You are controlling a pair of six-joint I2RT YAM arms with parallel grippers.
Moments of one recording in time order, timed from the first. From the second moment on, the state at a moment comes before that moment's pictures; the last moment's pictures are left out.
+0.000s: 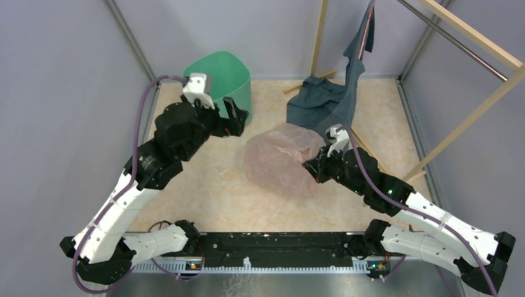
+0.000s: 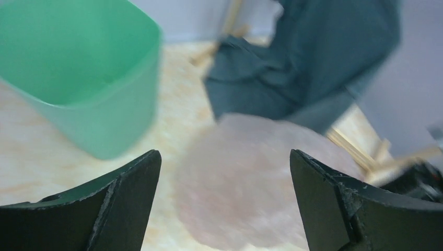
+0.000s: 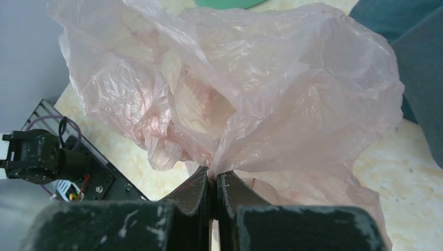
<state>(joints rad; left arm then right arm) -0.77 1.01 1.38 -0.58 -0.26 -0.38 0.92 0.78 0.76 -0.30 0.15 0.45</state>
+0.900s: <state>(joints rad) -0.31 1.81 1.87 -0.54 0.11 0.06 0.92 0.60 0.85 -0.50 0.24 0.44</state>
